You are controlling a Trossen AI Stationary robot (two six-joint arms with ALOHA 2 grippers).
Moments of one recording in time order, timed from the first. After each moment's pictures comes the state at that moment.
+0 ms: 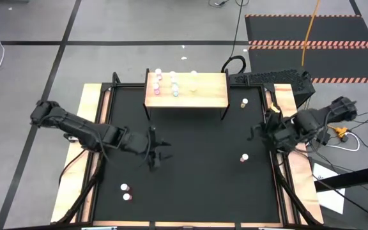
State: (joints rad) left arm -0.29 1.27 0.94 -0.23 -0.25 -0.42; right arm 0.41 0.97 1.13 -1.59 0.57 1.66
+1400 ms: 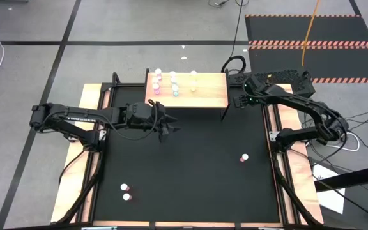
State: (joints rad) left arm 0.05 1.27 0.94 -0.09 -0.05 -0.48; right arm -0.85 1.27 0.74 -0.63 0.21 0.46
